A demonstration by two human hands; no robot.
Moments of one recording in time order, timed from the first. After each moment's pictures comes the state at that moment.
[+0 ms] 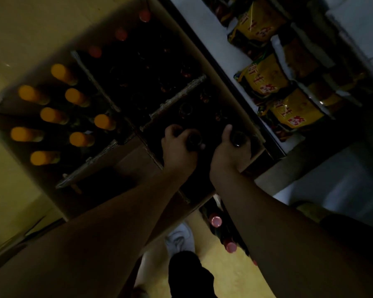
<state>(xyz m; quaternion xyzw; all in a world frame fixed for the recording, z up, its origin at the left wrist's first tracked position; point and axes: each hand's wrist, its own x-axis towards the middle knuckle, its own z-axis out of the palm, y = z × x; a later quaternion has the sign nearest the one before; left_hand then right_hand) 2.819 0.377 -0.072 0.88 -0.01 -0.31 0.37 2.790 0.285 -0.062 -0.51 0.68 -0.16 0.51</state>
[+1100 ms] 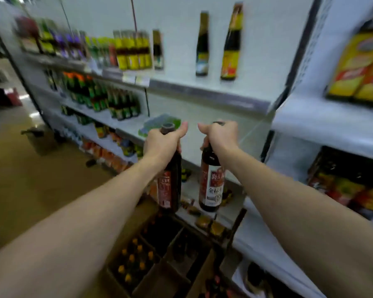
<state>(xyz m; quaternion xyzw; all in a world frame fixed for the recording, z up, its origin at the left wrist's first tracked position) 2.739 0.476 0.772 0.75 -0.19 -0.09 0.62 2.664 0.343 0.784 -0.68 0.31 -0.30 0.59</state>
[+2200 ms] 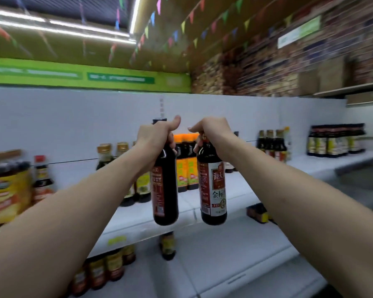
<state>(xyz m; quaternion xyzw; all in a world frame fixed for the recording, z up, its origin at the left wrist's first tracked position) 1.959 0.117 1.053 0.38 -0.62 -0.35 0.59 1.802 0.139 1.066 -0.56 0.45 -0.61 0.33</state>
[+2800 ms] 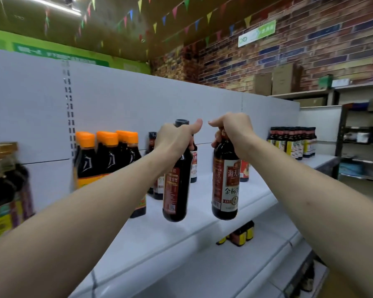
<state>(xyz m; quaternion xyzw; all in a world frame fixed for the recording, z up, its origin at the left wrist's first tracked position) 1.691 -0.111 1.037 0.35 -0.67 -0.37 0.54 1.549 -0.047 1.067 -0.46 0.56 -0.66 0.23</state>
